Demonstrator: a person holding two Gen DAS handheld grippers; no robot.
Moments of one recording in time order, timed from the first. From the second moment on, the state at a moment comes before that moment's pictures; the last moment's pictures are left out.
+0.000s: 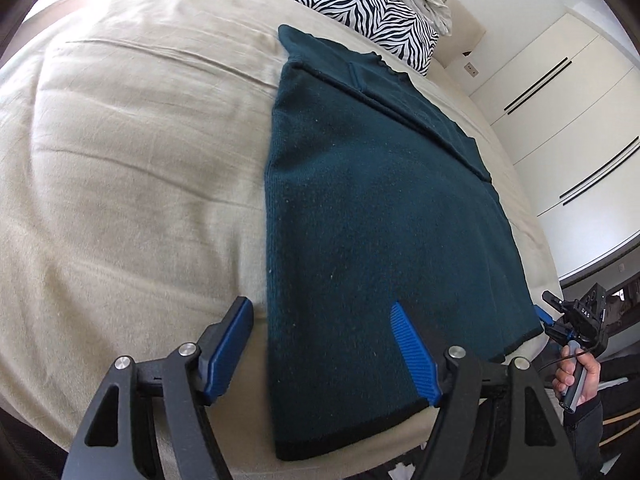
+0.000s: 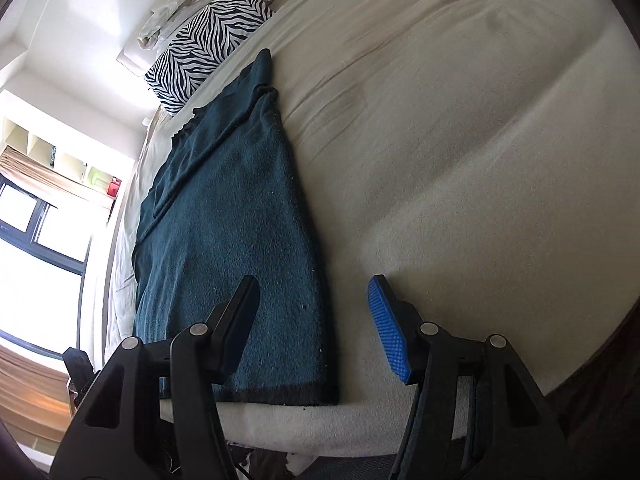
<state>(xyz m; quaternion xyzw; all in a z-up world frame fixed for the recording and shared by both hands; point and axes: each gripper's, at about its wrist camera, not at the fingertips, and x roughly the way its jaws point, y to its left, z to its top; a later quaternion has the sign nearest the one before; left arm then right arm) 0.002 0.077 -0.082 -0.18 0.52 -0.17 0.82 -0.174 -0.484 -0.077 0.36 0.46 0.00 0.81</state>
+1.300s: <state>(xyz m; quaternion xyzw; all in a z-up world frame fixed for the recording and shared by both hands) 0.003 0.116 -0.033 -0.35 0.46 -0.24 0.78 -0.163 -0.458 -0.025 0.43 0.39 0.10 0.81</state>
